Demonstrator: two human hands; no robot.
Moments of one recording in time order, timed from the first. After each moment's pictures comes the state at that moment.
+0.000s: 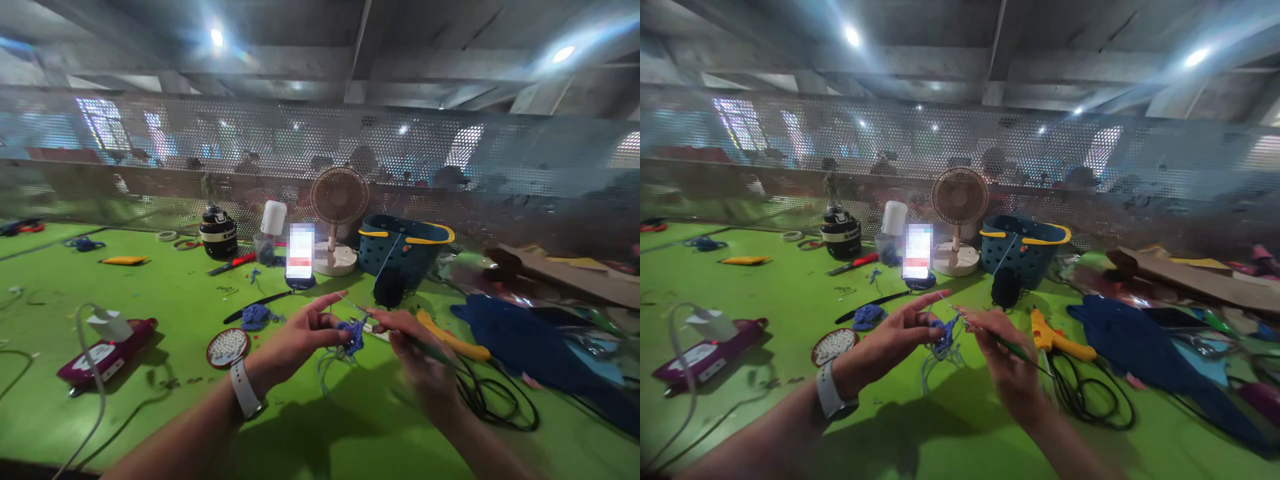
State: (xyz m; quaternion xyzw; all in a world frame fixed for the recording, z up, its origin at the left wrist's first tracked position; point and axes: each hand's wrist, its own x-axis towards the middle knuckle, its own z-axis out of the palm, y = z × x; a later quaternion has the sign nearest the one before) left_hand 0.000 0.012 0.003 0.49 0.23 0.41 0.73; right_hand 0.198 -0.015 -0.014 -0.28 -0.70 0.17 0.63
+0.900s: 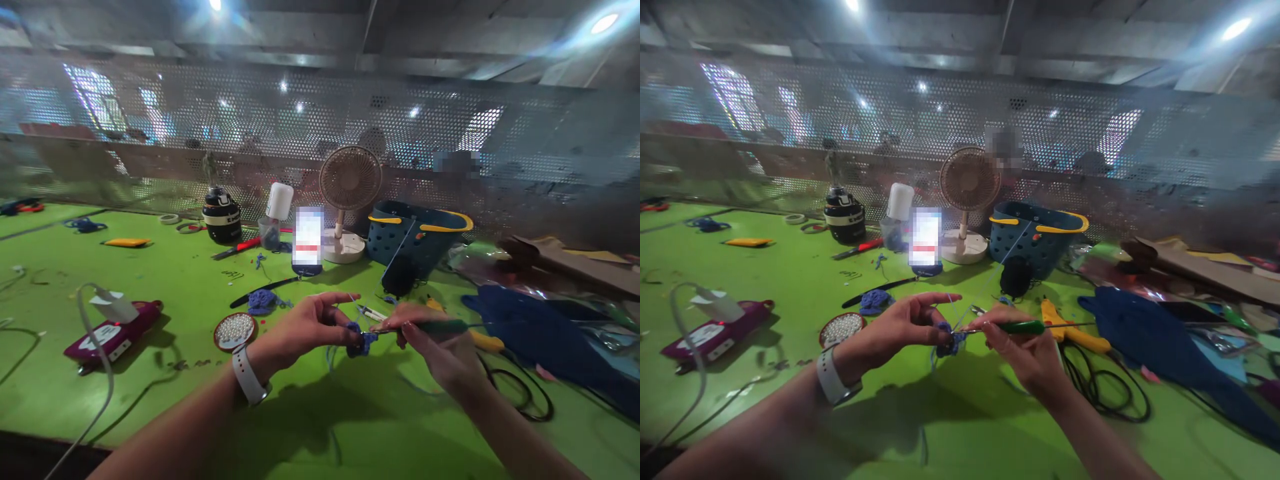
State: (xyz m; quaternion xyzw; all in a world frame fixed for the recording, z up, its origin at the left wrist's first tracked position) left_hand -0.012 0.016 0.000 0.50 0.26 0.36 0.74; right_hand 0.211 -0.015 -0.008 -0.32 -0.71 0.31 0.55
